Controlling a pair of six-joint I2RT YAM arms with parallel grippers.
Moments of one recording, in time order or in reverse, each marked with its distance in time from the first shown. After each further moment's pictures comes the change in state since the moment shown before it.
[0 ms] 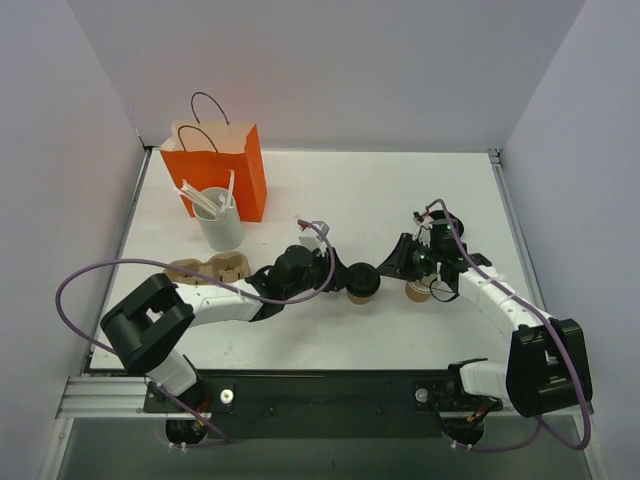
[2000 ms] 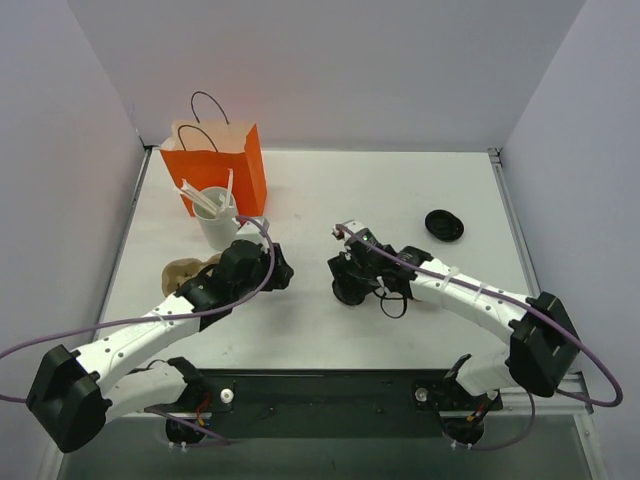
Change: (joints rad) left arm 0.146 -0.484 -0.020 -0.663 -0.148 0.109; right arm 0.570 0.095 0.280 -0.323 0.525 -0.245
